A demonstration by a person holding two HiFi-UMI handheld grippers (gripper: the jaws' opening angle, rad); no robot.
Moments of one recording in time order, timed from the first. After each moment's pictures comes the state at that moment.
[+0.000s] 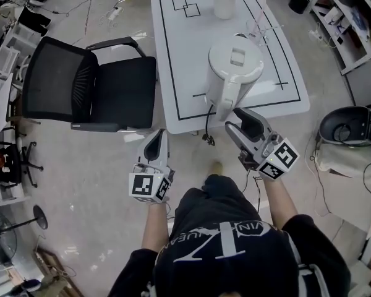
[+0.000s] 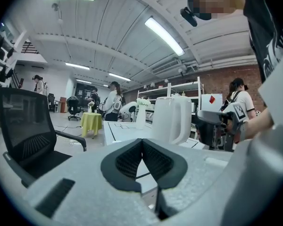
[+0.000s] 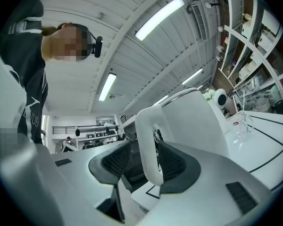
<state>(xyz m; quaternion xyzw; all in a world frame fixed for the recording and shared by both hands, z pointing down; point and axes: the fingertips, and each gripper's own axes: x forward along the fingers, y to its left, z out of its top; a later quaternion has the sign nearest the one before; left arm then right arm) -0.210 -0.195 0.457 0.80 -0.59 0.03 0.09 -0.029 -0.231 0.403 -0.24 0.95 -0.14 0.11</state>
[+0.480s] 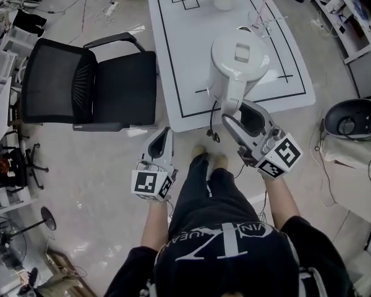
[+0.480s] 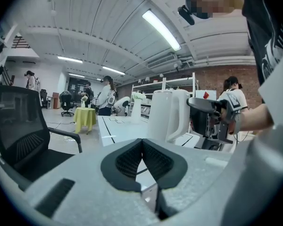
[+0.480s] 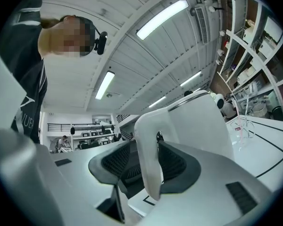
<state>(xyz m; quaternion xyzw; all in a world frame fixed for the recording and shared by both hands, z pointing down) -0.207 -0.203 0.474 0.82 -0.55 0.06 0.11 -0.051 -0.245 0.390 -0.26 0.95 -0.14 0.10</state>
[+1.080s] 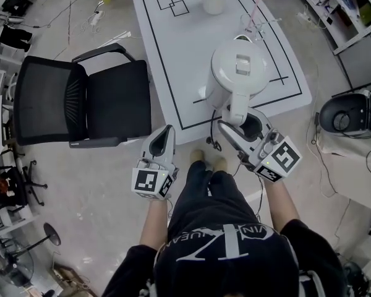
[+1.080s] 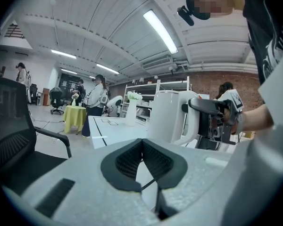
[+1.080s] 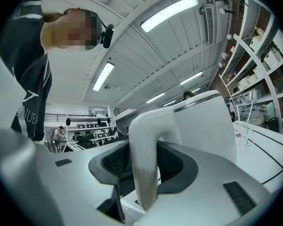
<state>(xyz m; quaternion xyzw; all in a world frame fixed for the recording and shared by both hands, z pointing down) -0.206 -0.253 0.473 0.86 -0.50 0.04 0.12 -0.070 -0.263 0.385 -0.29 0.95 -0.11 0.06</state>
